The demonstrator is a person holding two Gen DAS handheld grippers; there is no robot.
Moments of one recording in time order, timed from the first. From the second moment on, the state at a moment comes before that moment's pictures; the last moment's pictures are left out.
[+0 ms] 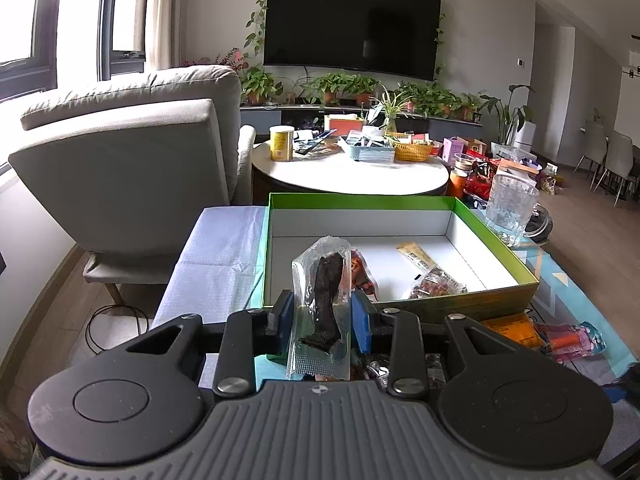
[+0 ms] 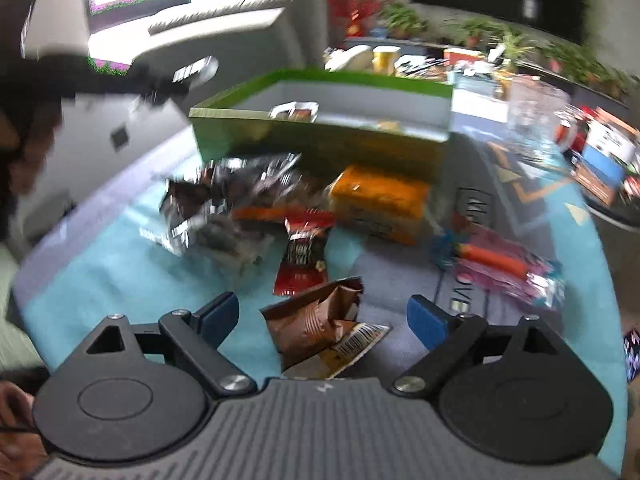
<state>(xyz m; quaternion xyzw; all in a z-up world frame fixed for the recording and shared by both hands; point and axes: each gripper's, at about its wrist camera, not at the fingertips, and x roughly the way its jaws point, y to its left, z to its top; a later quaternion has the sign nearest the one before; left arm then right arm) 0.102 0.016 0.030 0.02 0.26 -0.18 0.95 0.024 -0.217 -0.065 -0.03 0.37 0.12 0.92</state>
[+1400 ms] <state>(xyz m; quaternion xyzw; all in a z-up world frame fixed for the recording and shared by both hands) 0.178 -0.040 0.013 0.04 0.29 -0.21 0.93 0.111 -0.233 0.013 0.10 0.24 0.06 0.96</state>
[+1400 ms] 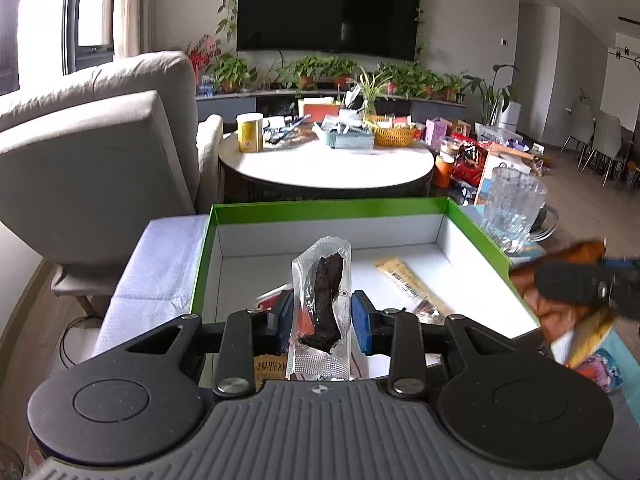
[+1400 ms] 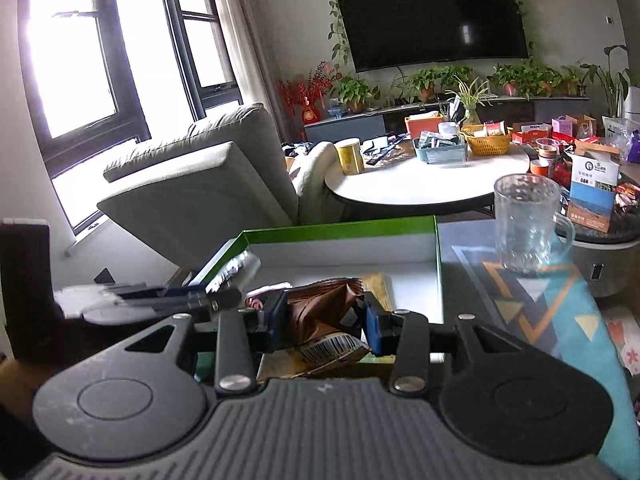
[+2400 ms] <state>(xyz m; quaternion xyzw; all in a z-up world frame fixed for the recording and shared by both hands) 0.168 -0.035 0.003 0.03 0.27 -0.20 0.94 0.172 -0.217 -0.026 0.09 0.28 0.02 0.95</state>
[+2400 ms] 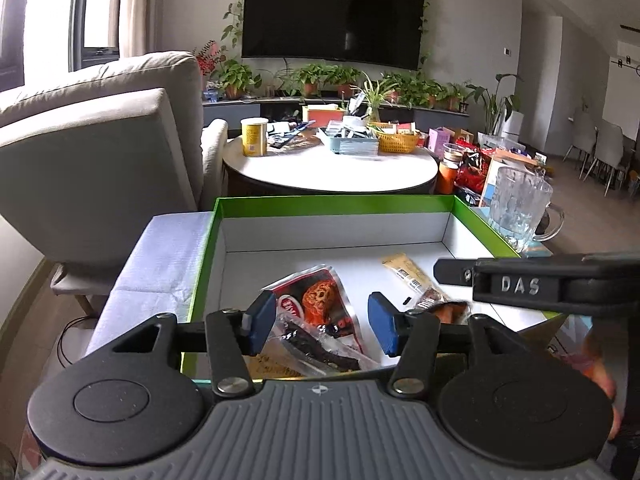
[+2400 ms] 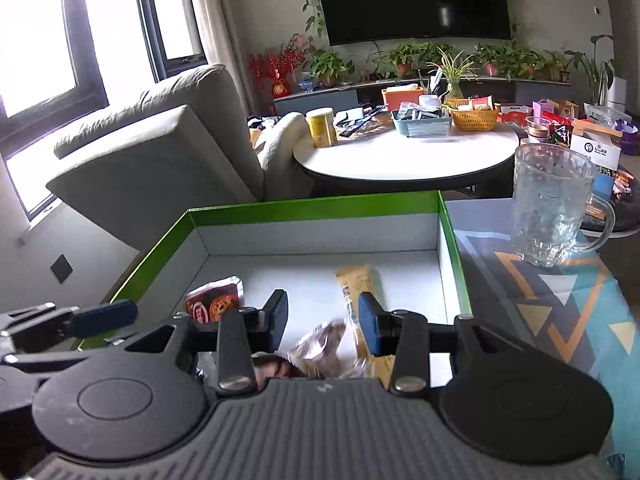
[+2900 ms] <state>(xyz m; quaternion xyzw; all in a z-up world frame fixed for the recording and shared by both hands) 0.141 -0.008 0.012 0.01 0.26 -0.18 0.95 0.131 -0.219 -0.032 0.07 0.29 0.01 0.96</state>
